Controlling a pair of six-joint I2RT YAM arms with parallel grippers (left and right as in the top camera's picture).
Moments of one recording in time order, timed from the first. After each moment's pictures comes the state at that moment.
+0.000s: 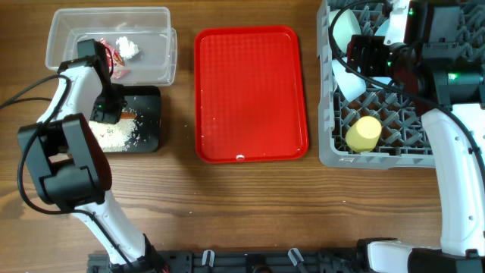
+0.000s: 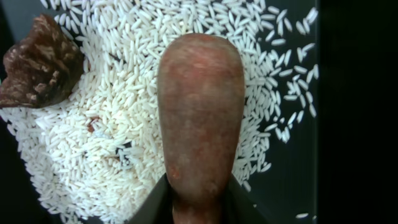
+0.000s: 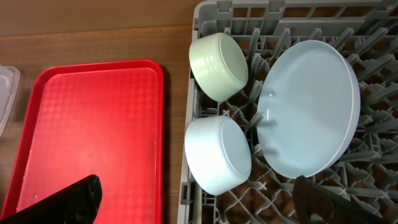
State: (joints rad) left arm 0.21 2.06 1.48 -0.90 -0.18 -1.21; right arm 0.04 1.48 1.59 -0.91 -0.02 0.07
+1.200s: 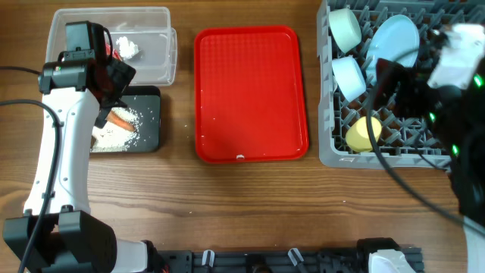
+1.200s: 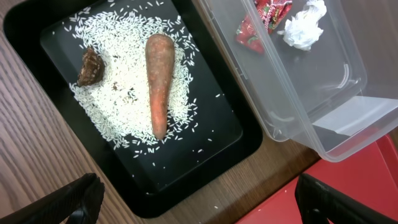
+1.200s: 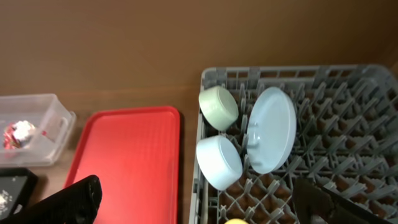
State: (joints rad) left arm 0.08 1.61 1.48 -1.06 -0.20 -0.95; right arm 0.04 1.08 1.59 -1.00 -0.02 0.09
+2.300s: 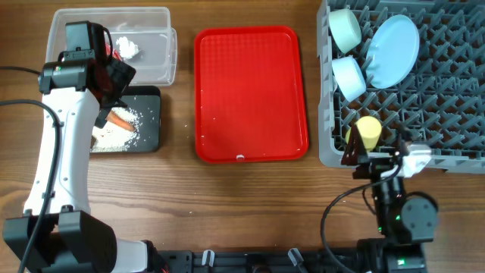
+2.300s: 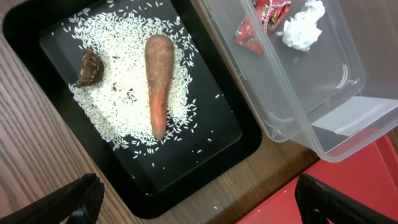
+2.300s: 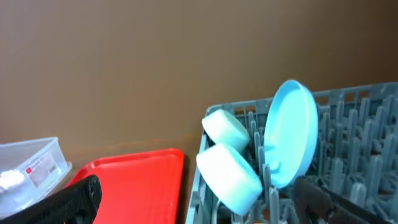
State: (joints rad) left arm 0.08 1.61 1.48 -1.06 -0.20 -0.95; right arm 0.04 0.16 0.14 0.07 -0.01 0.19
